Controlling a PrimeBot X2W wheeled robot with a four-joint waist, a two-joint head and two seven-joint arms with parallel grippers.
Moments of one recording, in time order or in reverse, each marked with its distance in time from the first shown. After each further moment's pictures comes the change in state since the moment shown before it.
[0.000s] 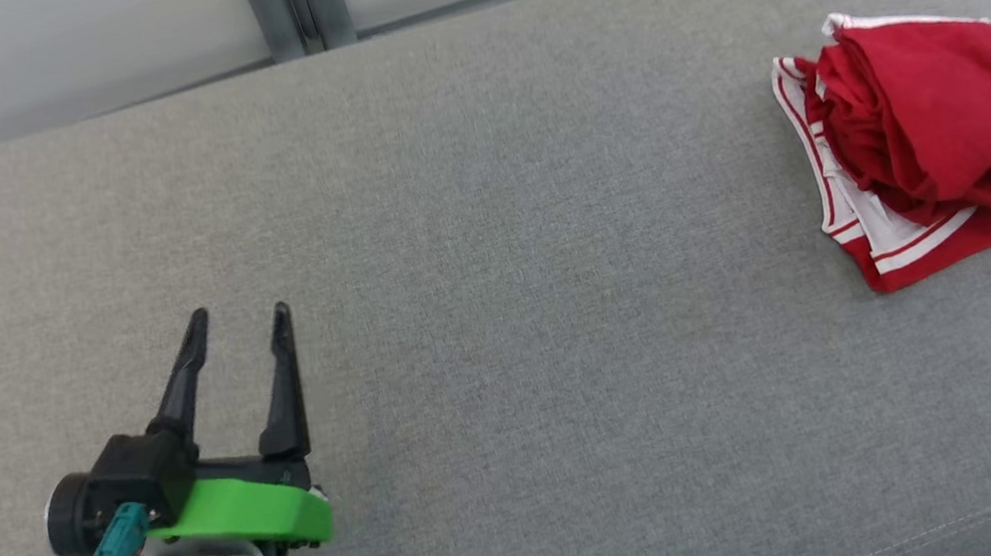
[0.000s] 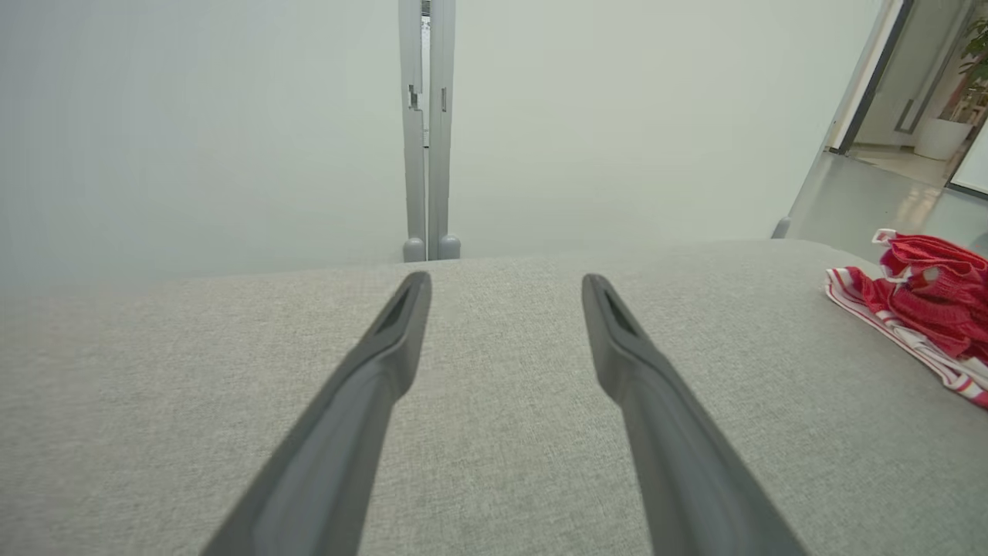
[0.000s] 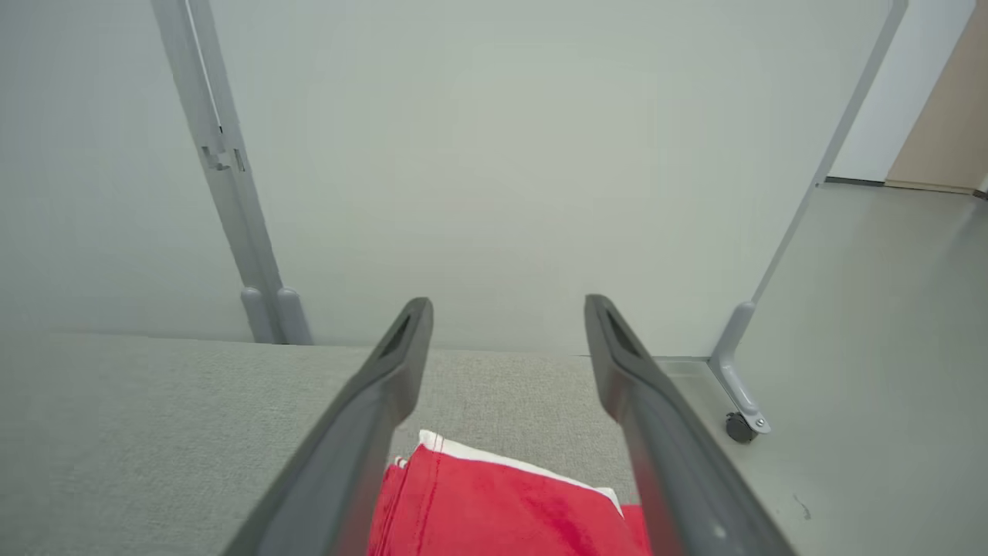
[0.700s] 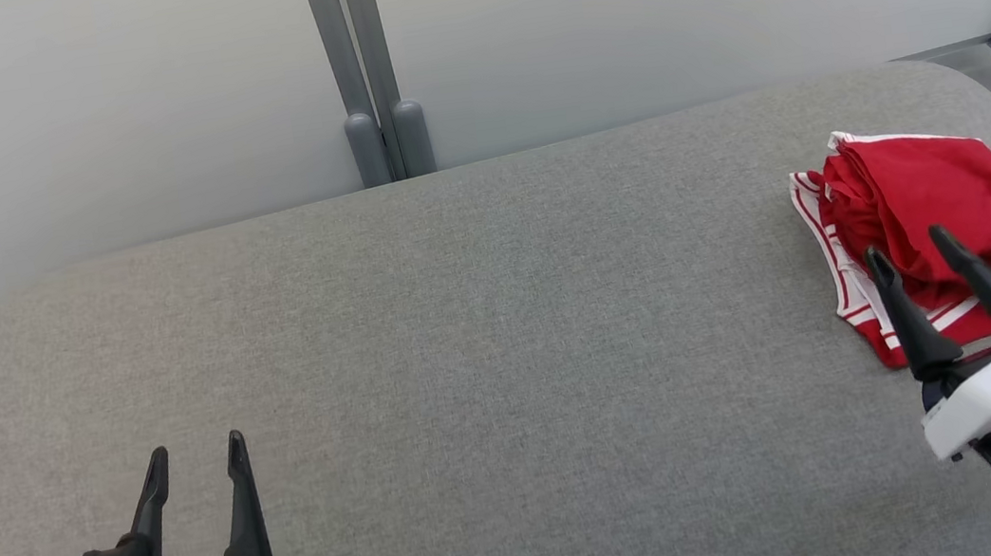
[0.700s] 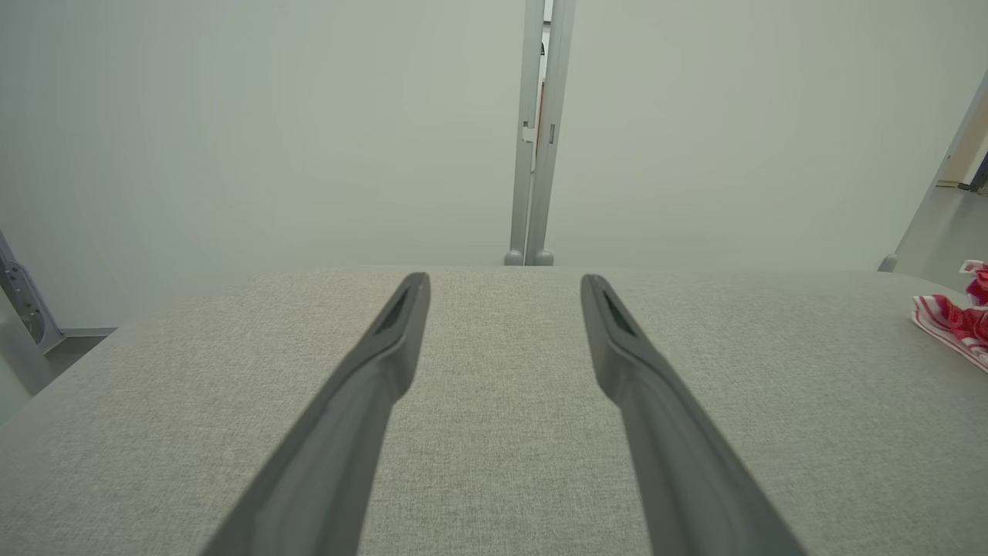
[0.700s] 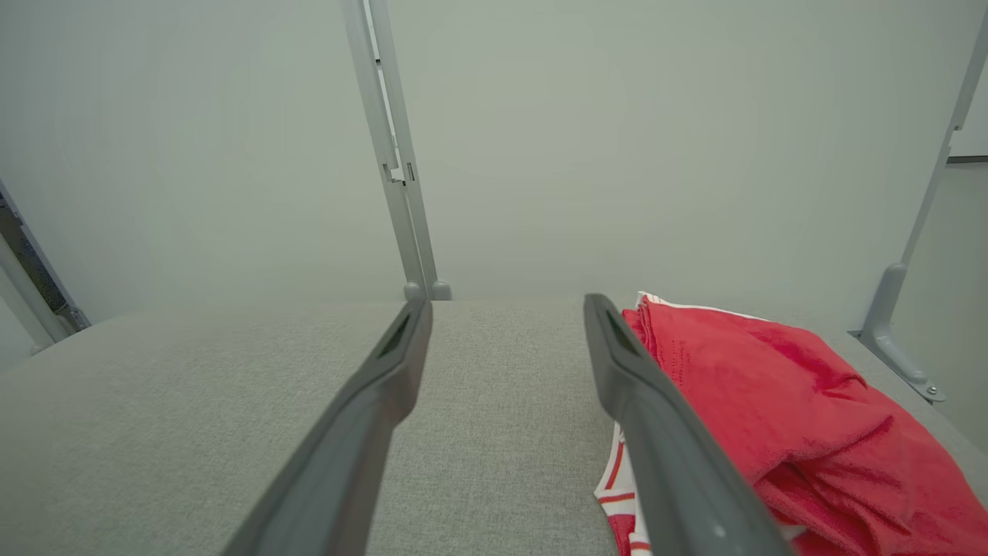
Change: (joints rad) left arm 0.187 0.025 0.091 0.021 -0.027 0.041 0.000; right arm 0.751 0.314 -0.475 -0.431 -0.377 0.000 0.000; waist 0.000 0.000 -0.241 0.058
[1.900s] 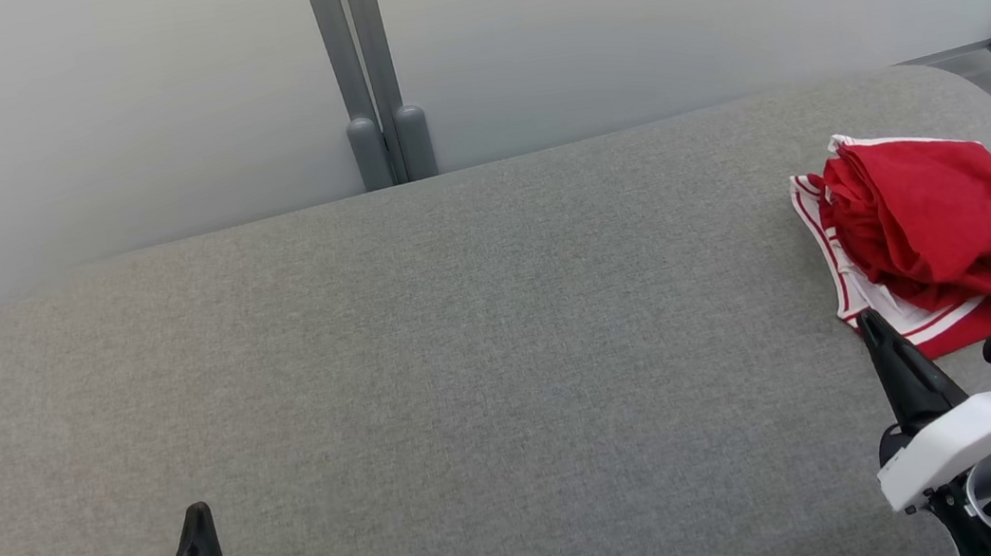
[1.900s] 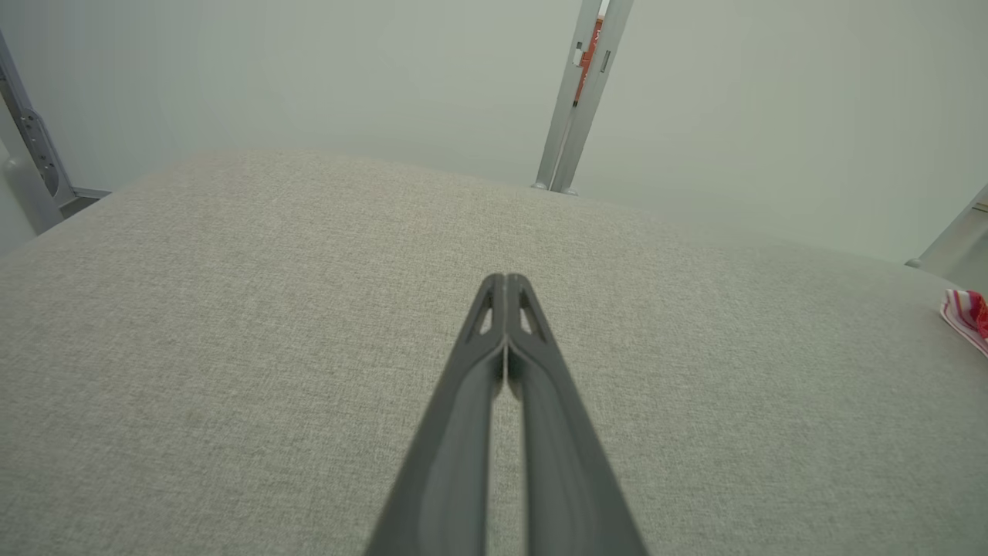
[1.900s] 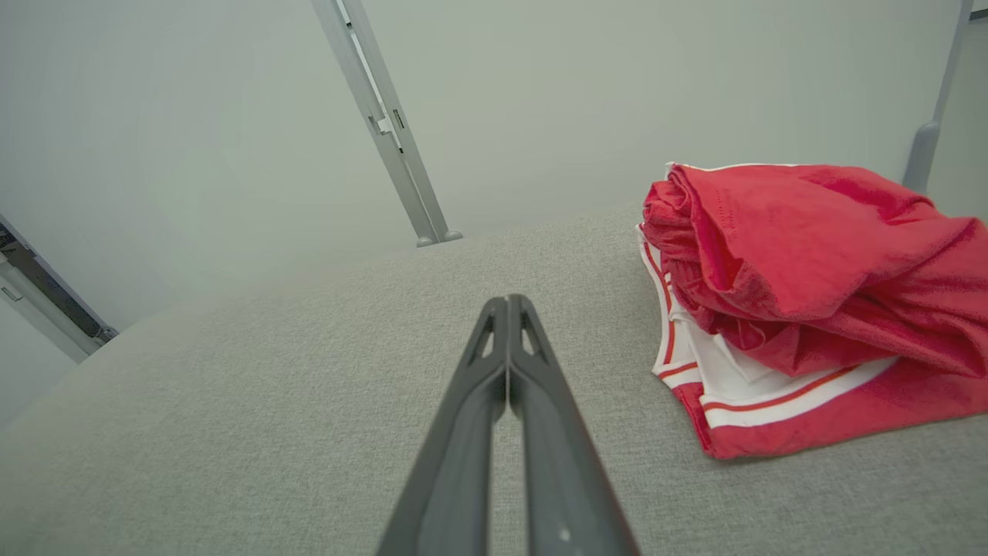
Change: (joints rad) left arm 0.040 -0.104 0.150 0.122 -0.014 -0.093 0.046; right arm 0.070 0.148 -0.033 0.070 0.018 0.000 0.034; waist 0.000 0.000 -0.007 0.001
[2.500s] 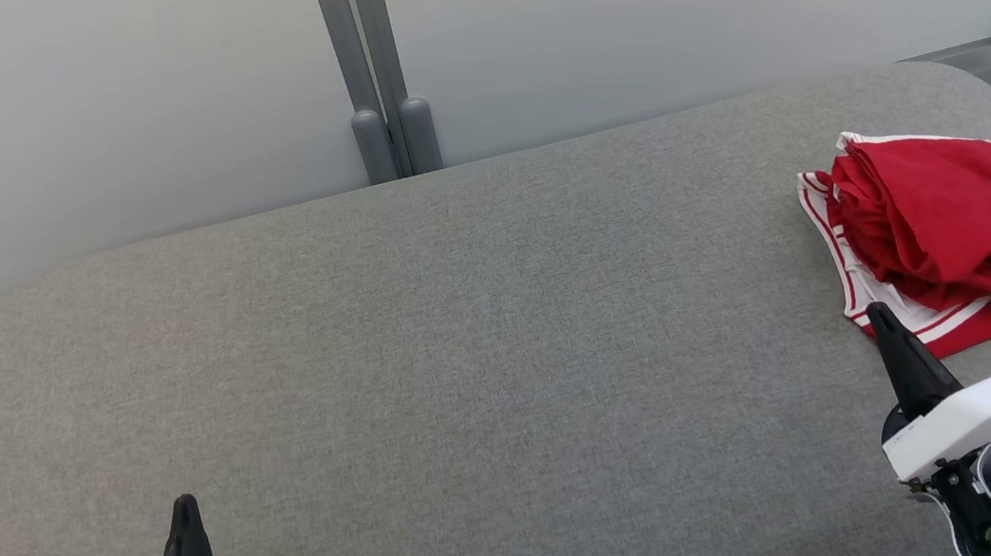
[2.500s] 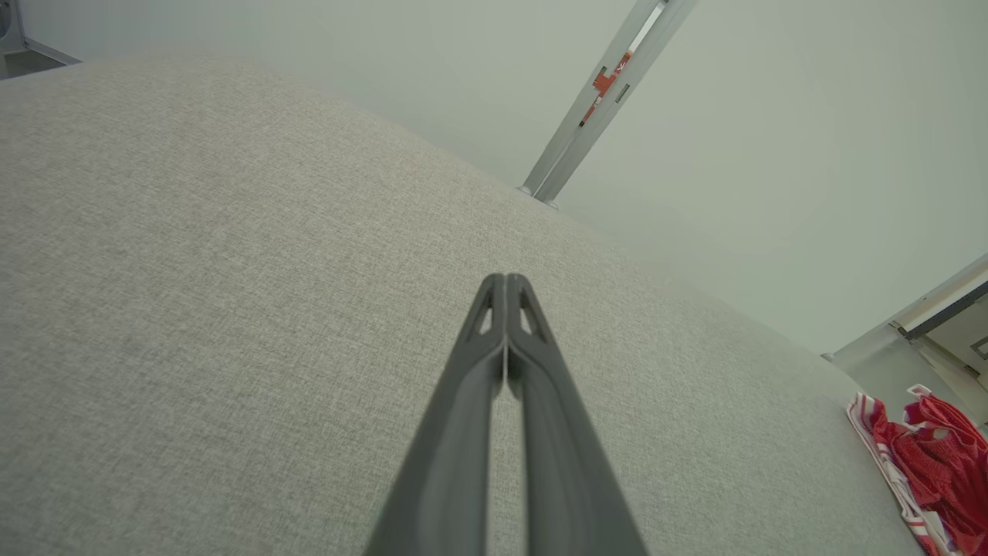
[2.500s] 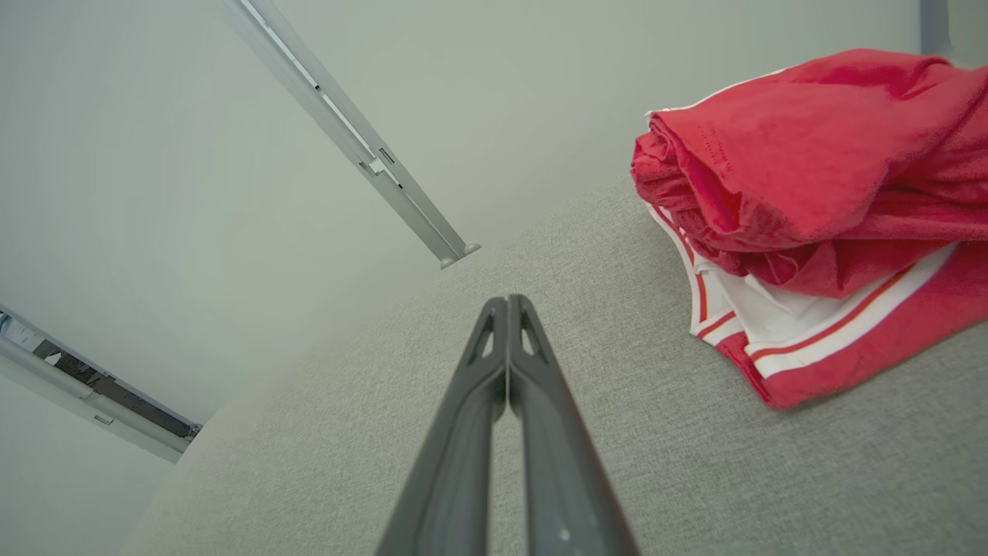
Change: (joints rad) left arm -0.015 -0.011 0.023 -0.023 -0.284 -0.013 0.073; right arm 0.000 0.059 -0.076 -0.018 0.236 0.000 0.080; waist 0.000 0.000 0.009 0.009
